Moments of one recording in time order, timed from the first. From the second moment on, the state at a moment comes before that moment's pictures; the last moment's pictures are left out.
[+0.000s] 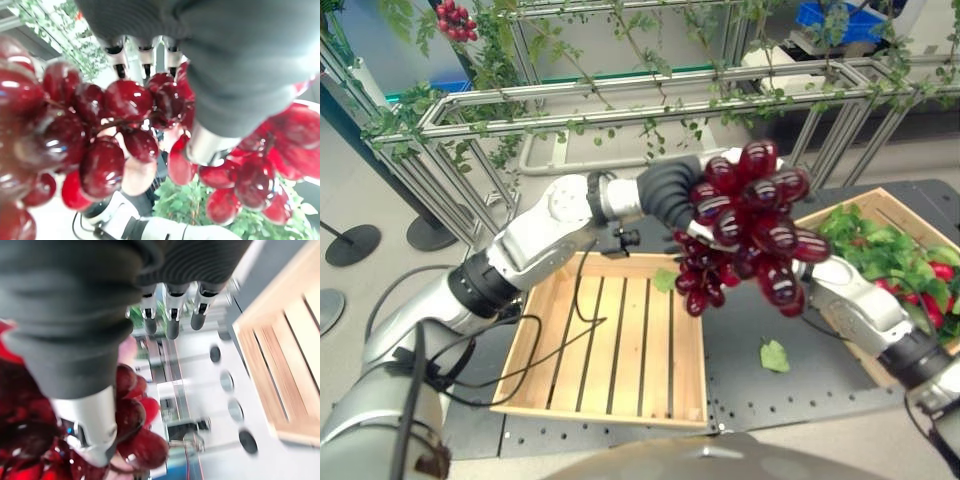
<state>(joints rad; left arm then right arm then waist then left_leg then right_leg) -0.87 0.69 -0.74 -0.20 -0.89 -0.14 -0.55 -0.35 -0.80 0.53 0.00 0.91 0.08 0.73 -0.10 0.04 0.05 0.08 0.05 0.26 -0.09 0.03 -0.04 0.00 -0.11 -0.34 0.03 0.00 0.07</state>
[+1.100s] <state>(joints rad) -0.82 0.66 -0.72 -0.17 -0.89 -0.16 -0.56 -0.24 -0.67 0.55 -0.15 1.04 0.15 0.78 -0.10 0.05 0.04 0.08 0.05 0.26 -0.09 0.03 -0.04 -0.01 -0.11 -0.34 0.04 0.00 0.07</state>
